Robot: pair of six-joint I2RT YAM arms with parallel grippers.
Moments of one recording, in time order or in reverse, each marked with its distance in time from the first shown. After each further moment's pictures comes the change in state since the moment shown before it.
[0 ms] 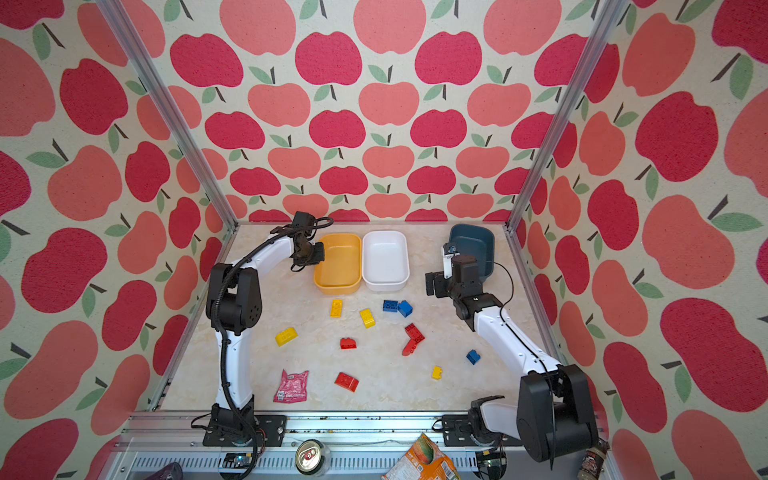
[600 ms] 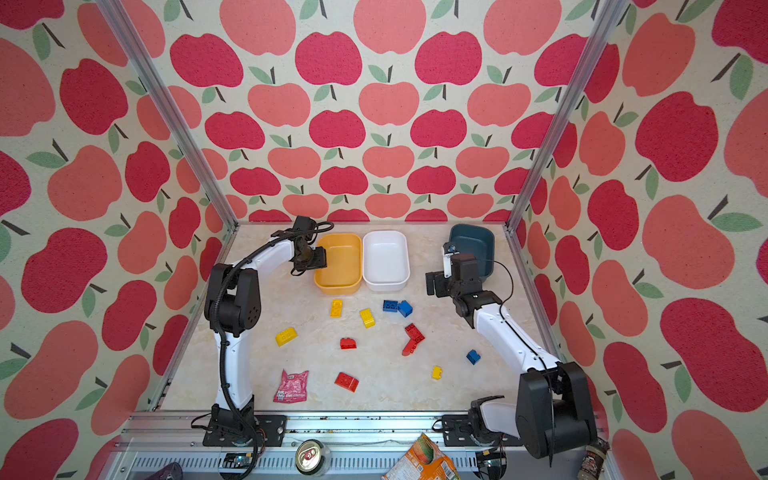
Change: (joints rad) left arm -0.003 -0.057 -0.093 0.031 -0.008 -0.024; right arm -0.016 0.045 0.066 -0.077 0.020 0.000
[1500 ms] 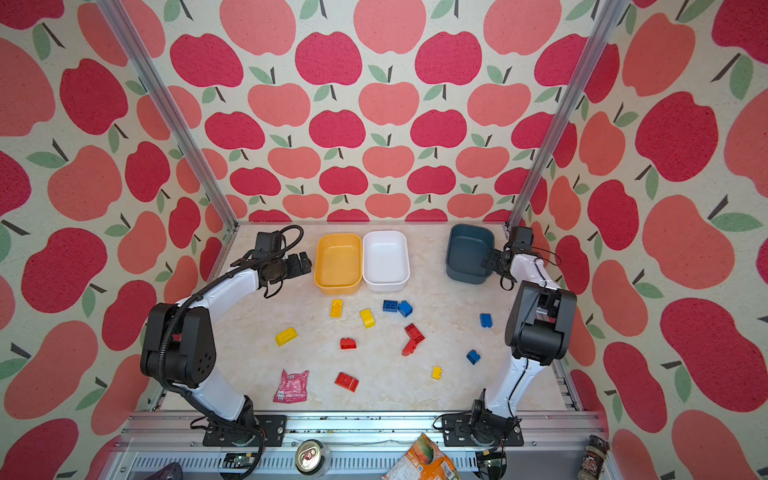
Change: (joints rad) left arm 0.096 -0.494 -0.578 0.363 0.056 -0.056; right arm -0.501 0.589 0.535 -0.246 -0.167 0.206
